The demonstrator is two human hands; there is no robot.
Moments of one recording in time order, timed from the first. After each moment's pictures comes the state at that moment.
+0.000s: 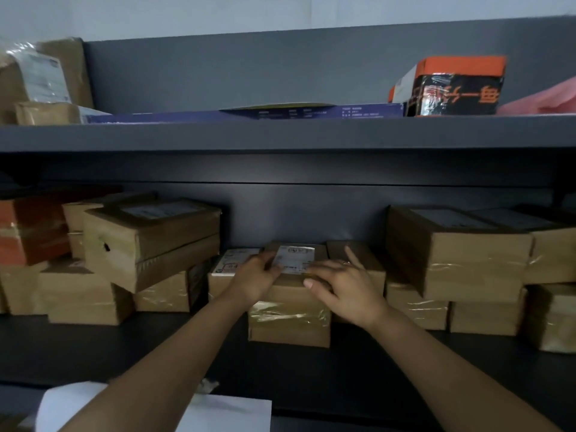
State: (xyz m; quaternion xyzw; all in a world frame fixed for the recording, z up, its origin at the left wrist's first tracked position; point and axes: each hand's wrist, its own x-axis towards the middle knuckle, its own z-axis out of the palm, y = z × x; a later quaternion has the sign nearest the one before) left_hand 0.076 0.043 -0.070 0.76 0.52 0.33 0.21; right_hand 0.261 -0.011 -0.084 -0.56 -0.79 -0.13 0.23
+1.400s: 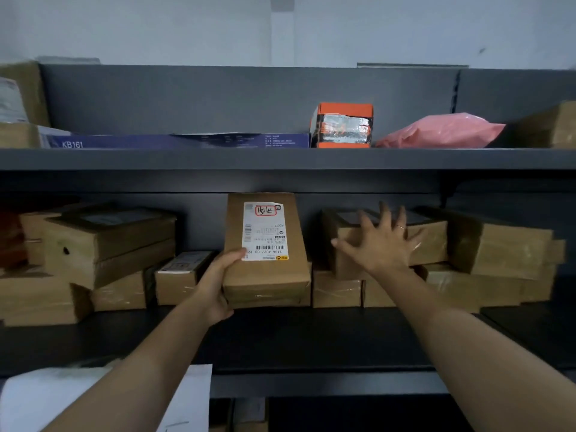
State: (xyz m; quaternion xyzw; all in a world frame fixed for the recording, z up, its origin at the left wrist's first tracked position) left_hand 0.111 -0.074 -0.046 0.42 0.39 0.46 0.67; right_hand 0.372 -0.108 -0.017 -0.82 -0.50 -0.19 0.21
